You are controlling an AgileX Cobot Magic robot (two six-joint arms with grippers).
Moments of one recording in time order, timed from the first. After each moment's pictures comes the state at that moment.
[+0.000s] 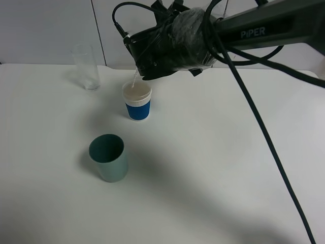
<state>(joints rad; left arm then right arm) 0.06 -0.01 -0.51 0.02 1.05 0.01 0.88 2.11 -1.53 -1.42 1.10 -0.26</state>
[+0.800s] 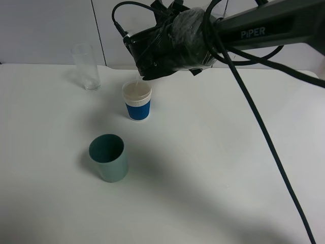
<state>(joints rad) 0.06 -0.01 -0.51 0.02 1.05 0.01 0.88 2.11 -1.53 -1.43 1.10 -0.25</state>
